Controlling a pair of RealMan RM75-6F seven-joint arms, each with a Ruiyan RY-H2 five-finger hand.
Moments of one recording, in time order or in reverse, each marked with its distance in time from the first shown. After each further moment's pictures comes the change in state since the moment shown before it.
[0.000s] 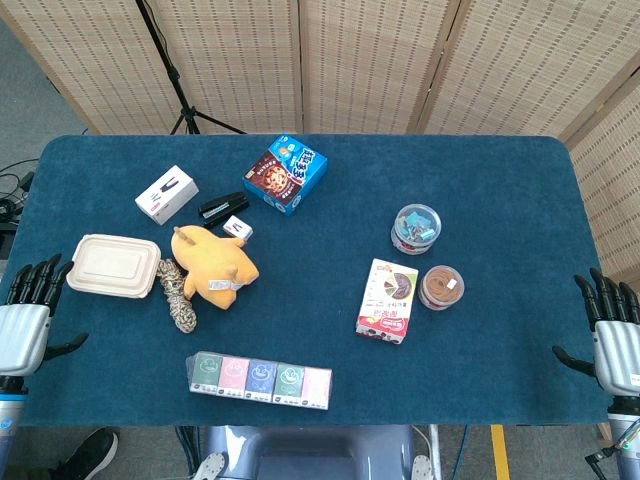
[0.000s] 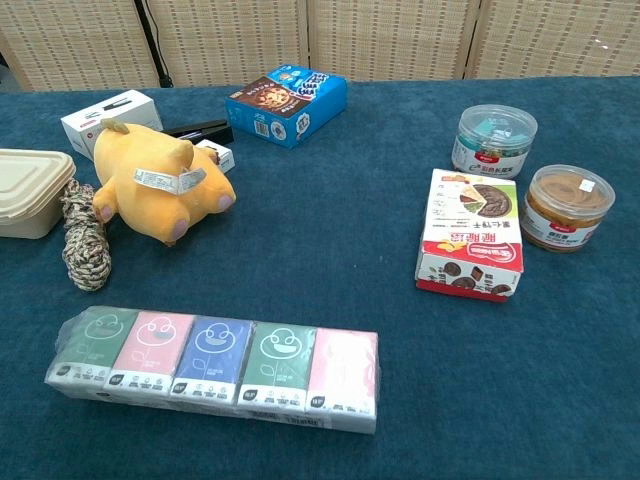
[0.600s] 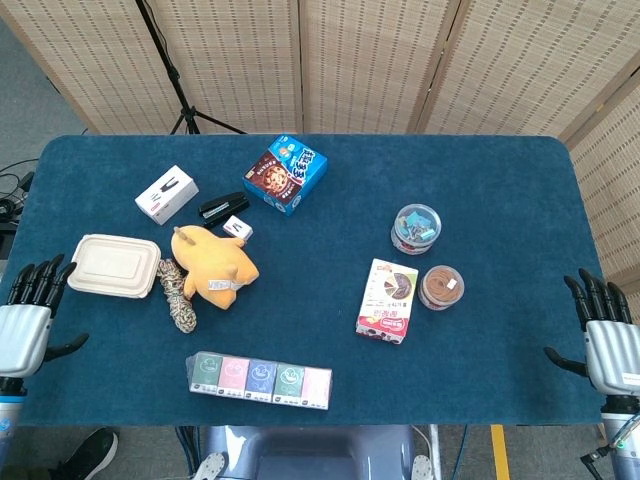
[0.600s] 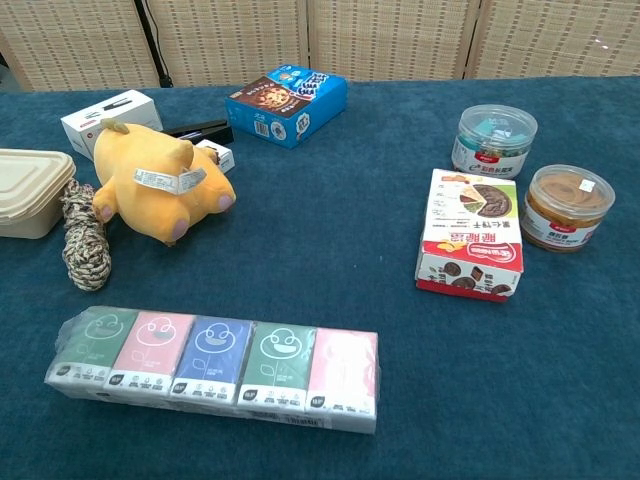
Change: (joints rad) left arm 0.021 0.003 -0.014 0.004 0.046 -0.010 -0.011; right arm 0.009 0.002 -0.005 -0.014 -0.010 -0.024 0.018
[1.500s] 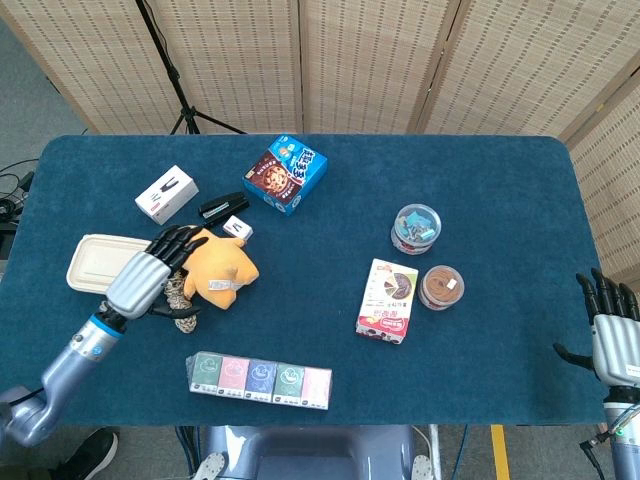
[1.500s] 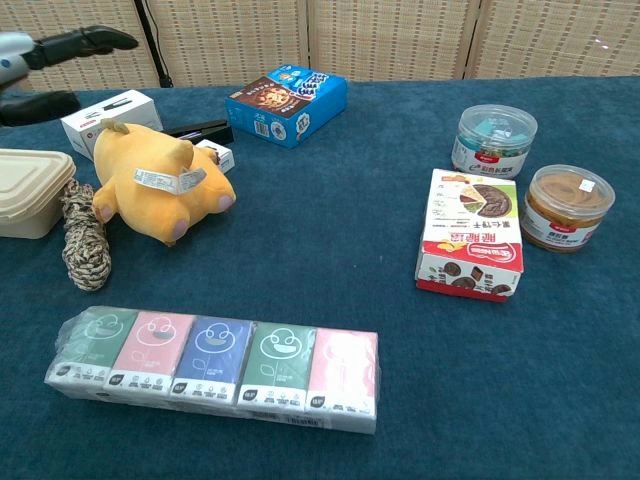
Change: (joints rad) left arm -0.388 -0.241 -0.065 0.368 0.245 -0.252 -0.431; right arm 0.019 -0.031 0.030 0.046 0.120 -0.072 -0.039
